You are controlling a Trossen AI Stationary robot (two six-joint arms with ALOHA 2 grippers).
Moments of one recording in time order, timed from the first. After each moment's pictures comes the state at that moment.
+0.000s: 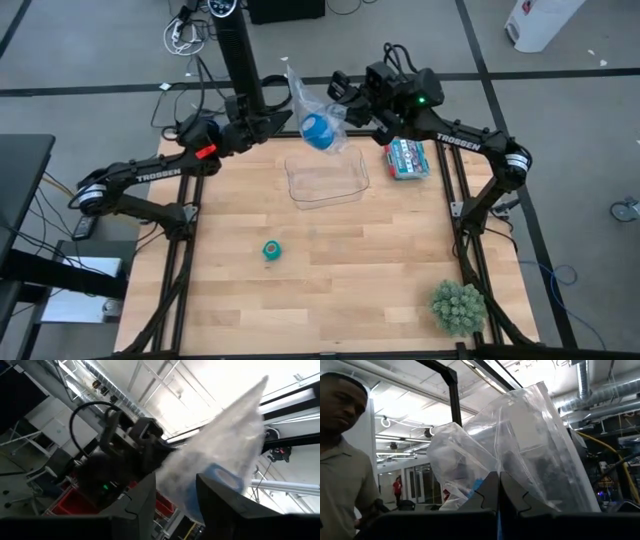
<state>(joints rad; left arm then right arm) 0.42 1.23 0.94 0.95 0.31 -1.00 -0.42 1.63 1.59 0.84 -0.82 0.74</state>
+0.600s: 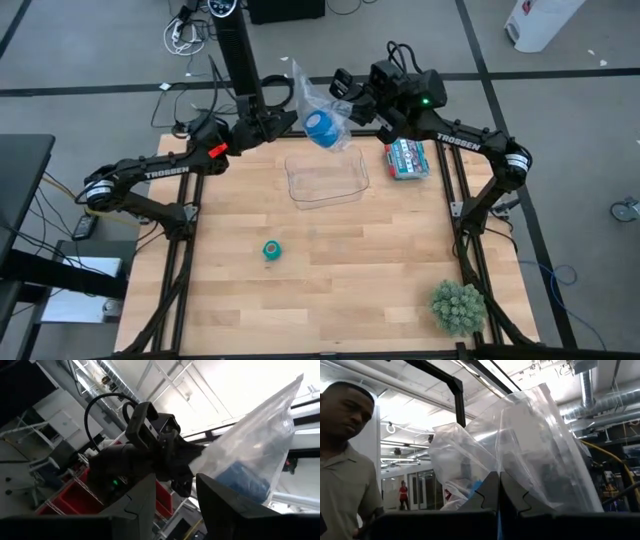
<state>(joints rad) 0.42 1.30 0.96 0.95 0.27 -1.06 -0.42 1.63 1.59 0.90 -0.80 0.78</state>
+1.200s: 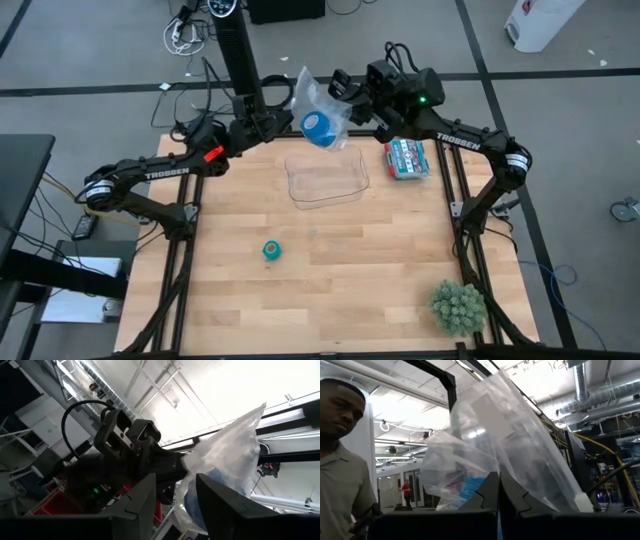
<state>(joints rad) 0.39 1.30 0.97 1.03 0.25 -1.08 -0.42 1.63 1.59 0.85 -0.81 0.76</state>
